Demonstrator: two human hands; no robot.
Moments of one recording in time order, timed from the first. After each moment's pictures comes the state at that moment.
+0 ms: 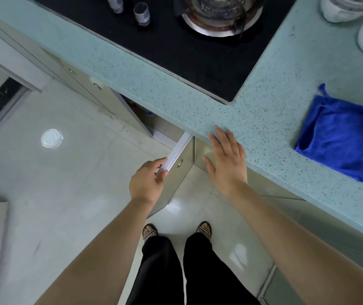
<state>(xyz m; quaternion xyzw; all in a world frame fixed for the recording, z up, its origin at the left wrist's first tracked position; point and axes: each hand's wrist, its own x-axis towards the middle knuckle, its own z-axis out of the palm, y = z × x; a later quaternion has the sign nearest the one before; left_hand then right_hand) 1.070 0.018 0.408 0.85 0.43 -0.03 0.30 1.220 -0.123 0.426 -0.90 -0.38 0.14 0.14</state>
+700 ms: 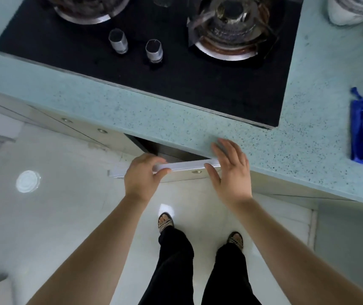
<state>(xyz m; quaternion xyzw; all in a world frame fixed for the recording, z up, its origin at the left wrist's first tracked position) 1.110 0.231 0.397 0.92 0.25 0.00 0.30 1.192 0.027 0.411 -0.94 -0.25 0.02 0.23</state>
